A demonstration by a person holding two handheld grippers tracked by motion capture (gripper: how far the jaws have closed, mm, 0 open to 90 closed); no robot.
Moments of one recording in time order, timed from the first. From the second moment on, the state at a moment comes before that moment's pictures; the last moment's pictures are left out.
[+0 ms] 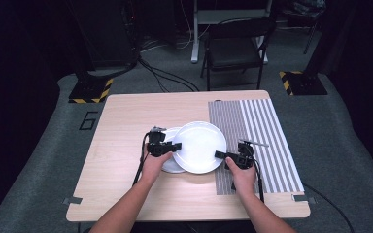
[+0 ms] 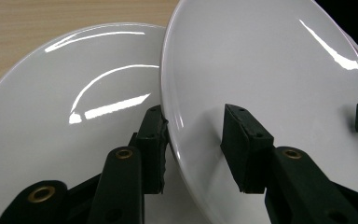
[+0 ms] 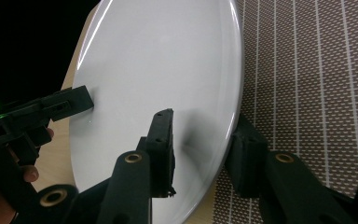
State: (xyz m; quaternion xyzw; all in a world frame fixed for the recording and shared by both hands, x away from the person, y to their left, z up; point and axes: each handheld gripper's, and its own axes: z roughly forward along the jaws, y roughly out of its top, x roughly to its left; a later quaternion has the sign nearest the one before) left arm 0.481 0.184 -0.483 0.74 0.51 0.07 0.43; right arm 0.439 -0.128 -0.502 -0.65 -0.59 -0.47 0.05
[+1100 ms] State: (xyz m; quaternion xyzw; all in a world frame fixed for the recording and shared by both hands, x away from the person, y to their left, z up) left arm 0.483 0.165 -0.474 0.74 0.51 0.05 0.43; right arm 0.437 -0.148 -0.491 -0.67 -0.56 -0.50 0.04
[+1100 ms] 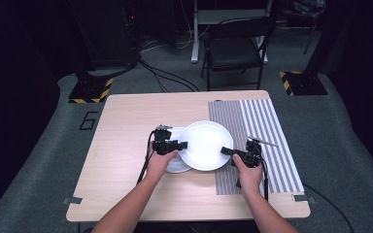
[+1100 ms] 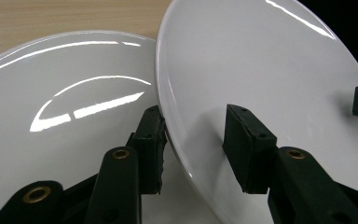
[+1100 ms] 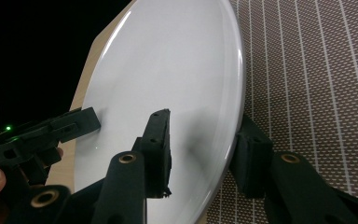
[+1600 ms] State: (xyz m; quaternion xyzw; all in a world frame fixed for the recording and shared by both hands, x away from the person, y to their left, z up) left arm 0.487 0.158 -0.469 0.74 0.50 0.05 0.44; right arm 0.435 -0.153 -0.486 -0.67 -0.55 -0.50 0.04
